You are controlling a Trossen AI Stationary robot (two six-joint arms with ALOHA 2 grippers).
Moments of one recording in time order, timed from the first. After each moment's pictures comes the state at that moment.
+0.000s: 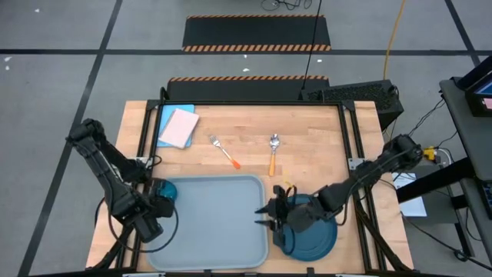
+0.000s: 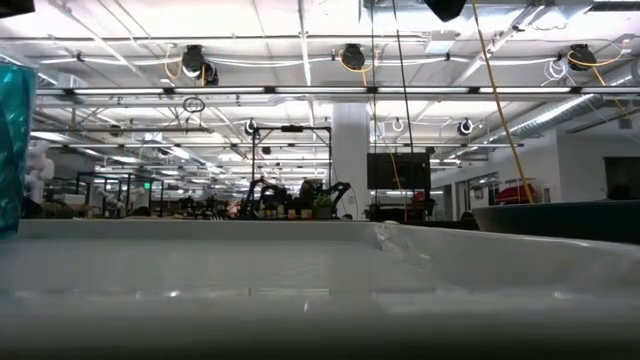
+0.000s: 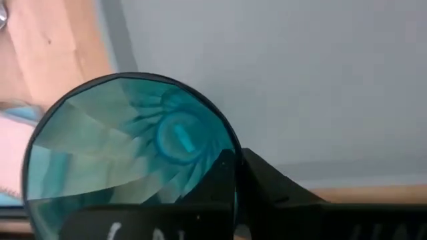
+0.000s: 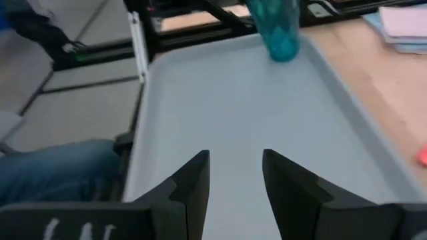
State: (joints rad) left arm -0.92 1.36 1.10 -1.33 -0.17 -0.78; right arm 0.55 1.58 1.11 -0.07 0.41 0.50
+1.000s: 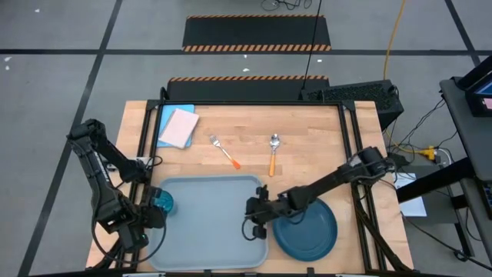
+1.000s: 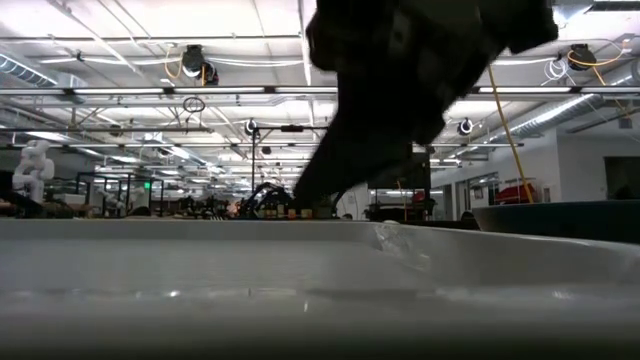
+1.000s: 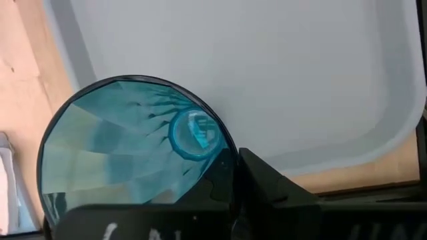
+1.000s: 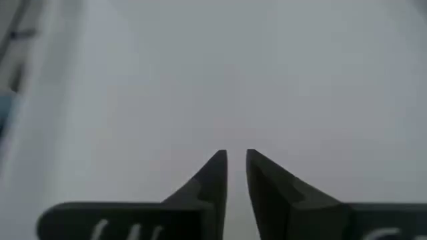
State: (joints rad) left arm -1.04 1.36 1.19 -1.33 -0.18 -0.81; right arm 0.39 1.94 1.11 0.06 0.15 0.51
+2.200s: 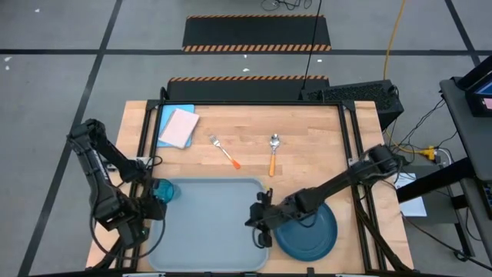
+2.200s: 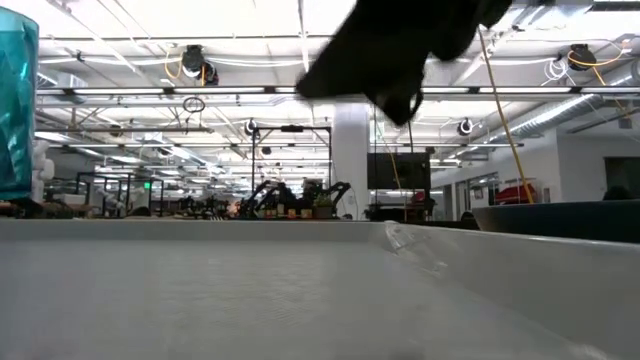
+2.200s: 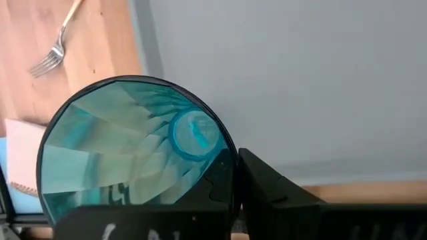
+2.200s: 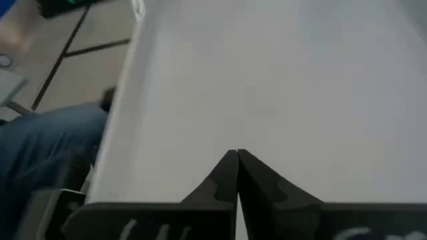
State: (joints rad) left arm -1.02 1.36 1.24 -1.50 -0.32 -0.83; right arm 0.45 1.82 1.11 0.08 0.15 0.51
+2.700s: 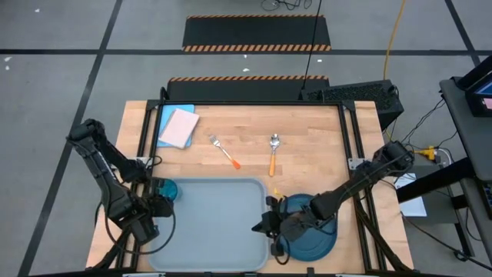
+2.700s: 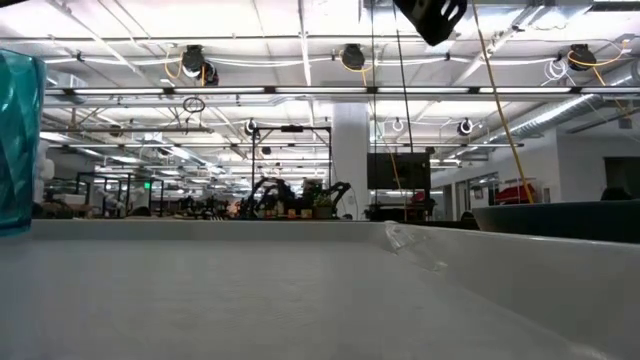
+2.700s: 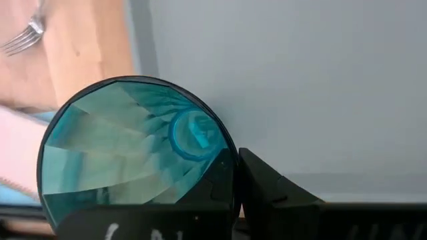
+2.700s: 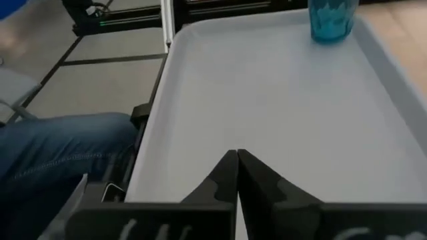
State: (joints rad) left arm -0.96 1.36 1.13 -1.39 -0.28 -0.83; right arm 0.57 1.70 1.11 0.03 0.32 0.43
